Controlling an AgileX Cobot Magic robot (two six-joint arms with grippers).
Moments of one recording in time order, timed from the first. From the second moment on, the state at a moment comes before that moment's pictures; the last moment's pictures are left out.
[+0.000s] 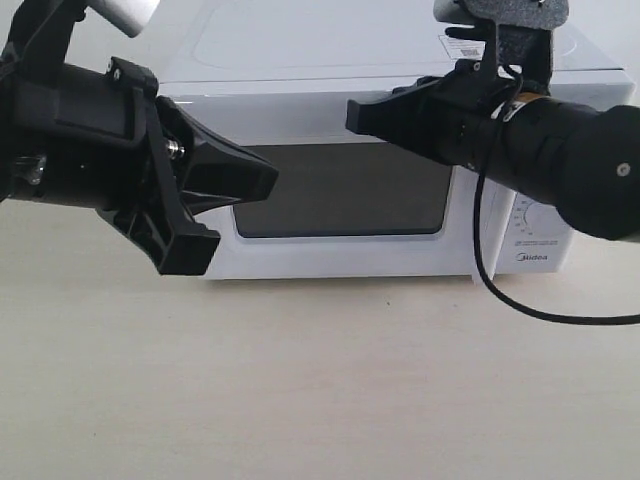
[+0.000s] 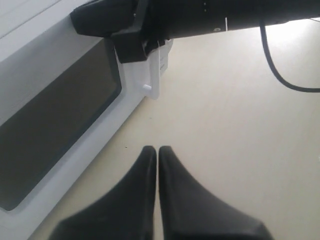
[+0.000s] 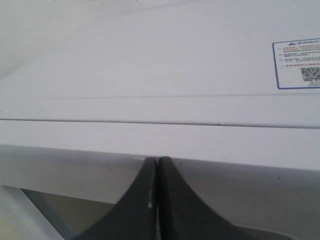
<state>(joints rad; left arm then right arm) -0.50 1.20 -0.90 -0.79 0.48 0.96 0.47 1.52 -0.82 0.50 -0.42 -0.19</state>
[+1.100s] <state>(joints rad) -0.50 1.15 -0.90 -0.89 0.51 0.94 0.45 1.09 -0.82 0.54 0.10 -0.28</state>
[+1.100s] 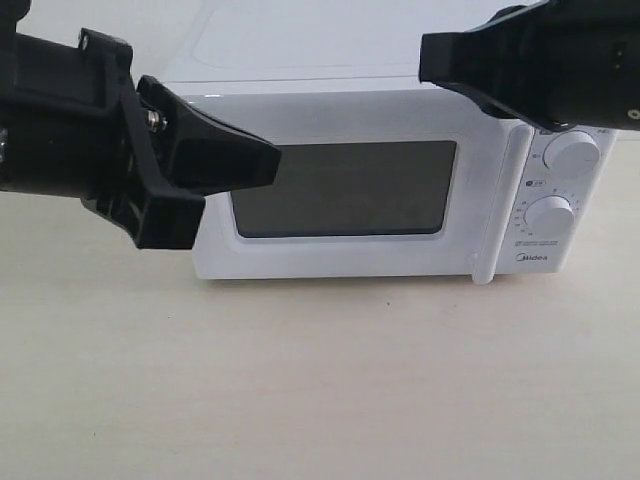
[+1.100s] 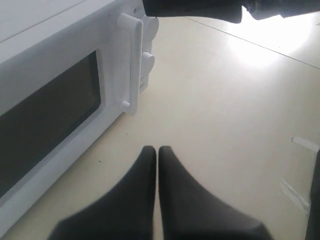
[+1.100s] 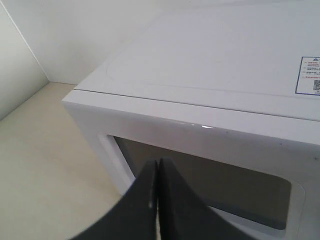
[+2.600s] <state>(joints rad) -0.07 0.27 -0.59 -0.79 0.44 0.77 0.45 1.09 -0.82 0.54 0.10 -0.28</state>
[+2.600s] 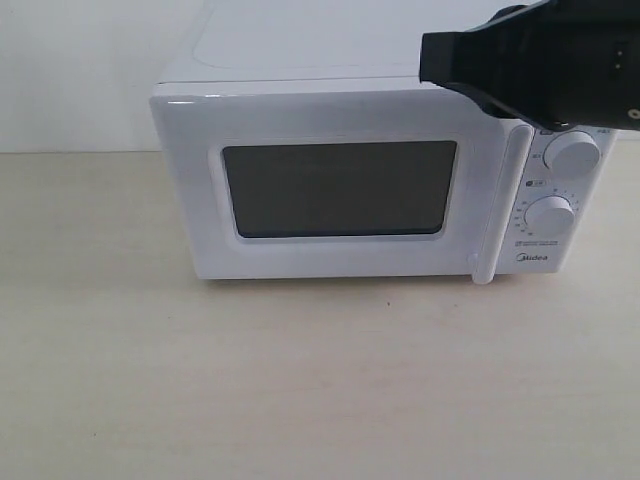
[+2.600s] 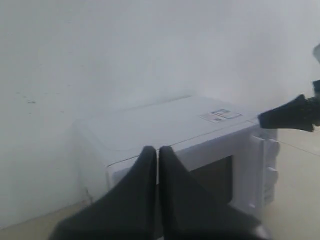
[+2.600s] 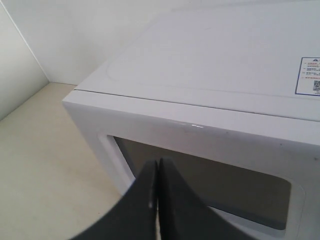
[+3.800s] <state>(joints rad) 0.03 0.00 -0.26 -0.88 0.04 0.68 0.45 1.09 -0.82 0.54 0.10 -0.28</state>
